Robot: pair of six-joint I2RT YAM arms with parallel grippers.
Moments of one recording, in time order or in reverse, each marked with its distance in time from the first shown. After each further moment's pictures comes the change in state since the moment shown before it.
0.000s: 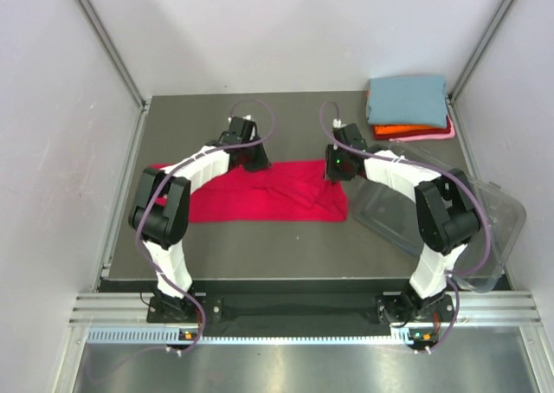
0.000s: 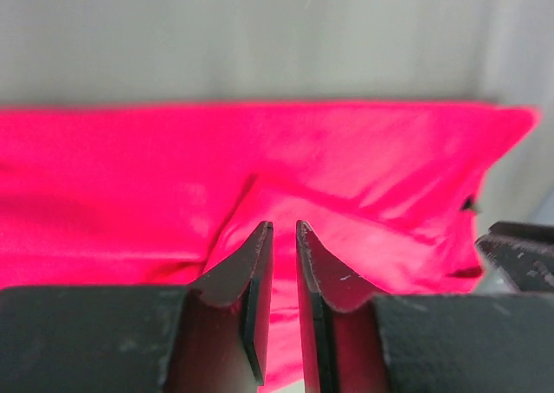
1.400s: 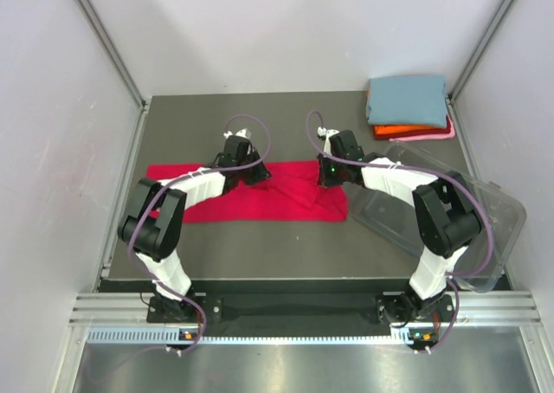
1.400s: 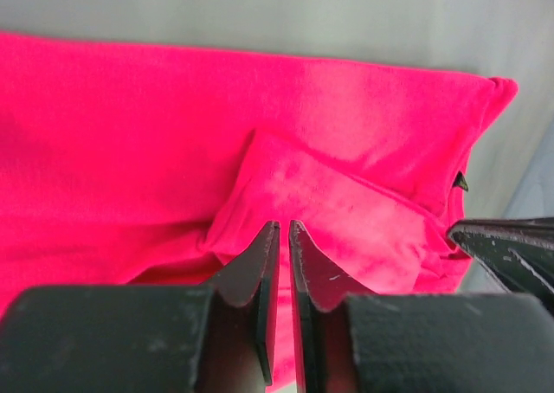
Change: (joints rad) left arm -0.024 -0.126 -0.288 0.301 0.018 -0.074; right arm 0.036 -0.020 -0.064 0.123 -0.130 -0.195
